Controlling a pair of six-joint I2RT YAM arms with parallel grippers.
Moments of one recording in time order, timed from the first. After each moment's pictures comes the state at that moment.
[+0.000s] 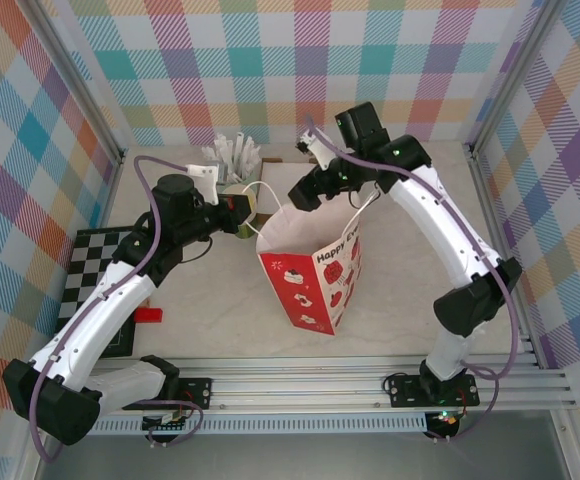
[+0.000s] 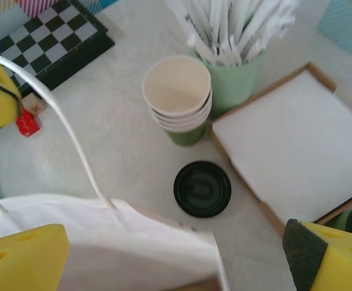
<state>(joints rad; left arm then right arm) -0.44 1.12 1.12 -0.37 0.28 -0.45 0.56 1.77 2.05 -1.11 -0.41 -0.23</state>
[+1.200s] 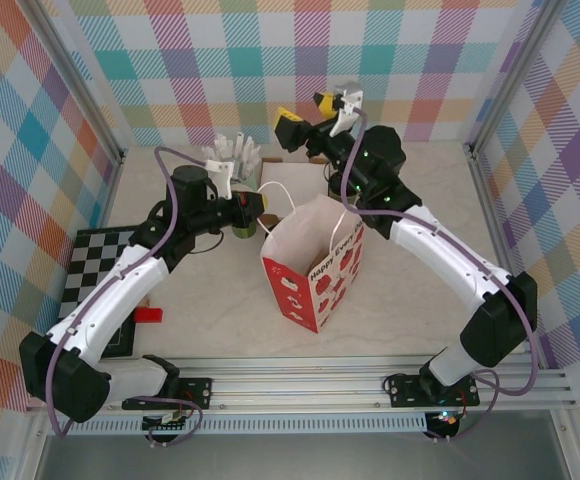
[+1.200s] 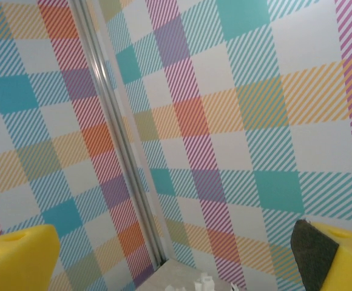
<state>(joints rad) -0.44 1.24 1.18 -0.35 0.40 -0.45 0.61 1.55 1.52 0.27 -0.09 0.28</state>
